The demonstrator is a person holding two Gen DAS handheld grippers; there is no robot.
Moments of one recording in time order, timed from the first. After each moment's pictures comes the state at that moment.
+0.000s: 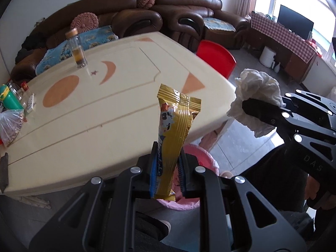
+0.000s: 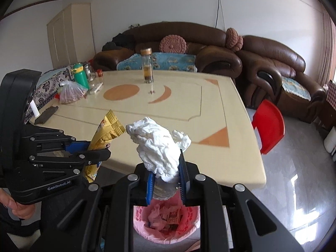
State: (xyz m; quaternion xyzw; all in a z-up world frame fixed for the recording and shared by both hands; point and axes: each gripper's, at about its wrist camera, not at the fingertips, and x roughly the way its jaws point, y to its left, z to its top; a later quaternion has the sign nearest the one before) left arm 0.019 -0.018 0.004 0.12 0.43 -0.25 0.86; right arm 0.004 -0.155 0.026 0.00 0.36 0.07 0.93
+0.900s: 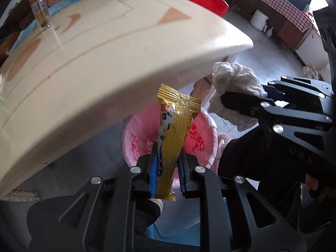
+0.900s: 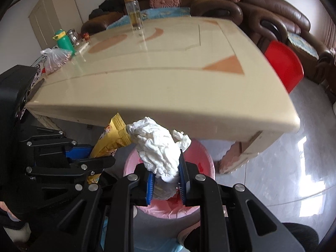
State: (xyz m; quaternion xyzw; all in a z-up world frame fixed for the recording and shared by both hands) left arm 0.031 -0.052 -0.130 0.16 0.54 -0.29 0.78; right arm 0.019 -0.169 -0.113 0.05 0.49 0.06 0.87
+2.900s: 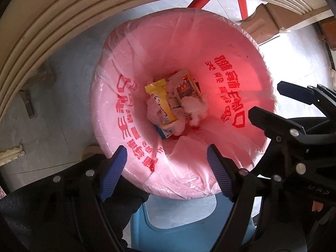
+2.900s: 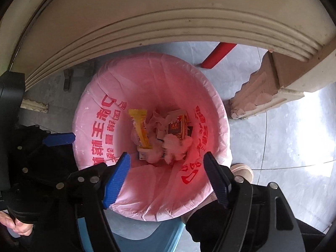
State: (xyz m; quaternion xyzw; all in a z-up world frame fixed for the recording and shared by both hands) left arm 0.095 -0.070 -0.325 0.15 0.72 -0.19 0.65; right arm 0.074 -0.202 -0.310 0.10 0.67 0.05 0.73
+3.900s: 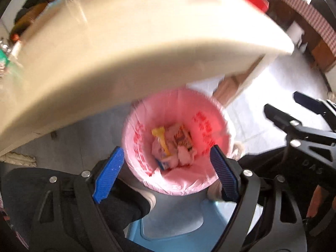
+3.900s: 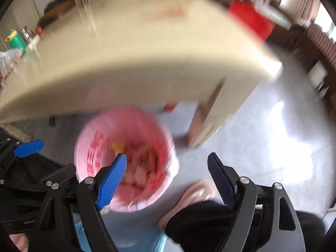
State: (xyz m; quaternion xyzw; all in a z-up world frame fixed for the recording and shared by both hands) left arm 0.048 -0.060 -0.159 0.11 0.56 -0.17 0.80; right arm 0.010 -0.230 -0.144 0.03 0.50 -0.08 0.86
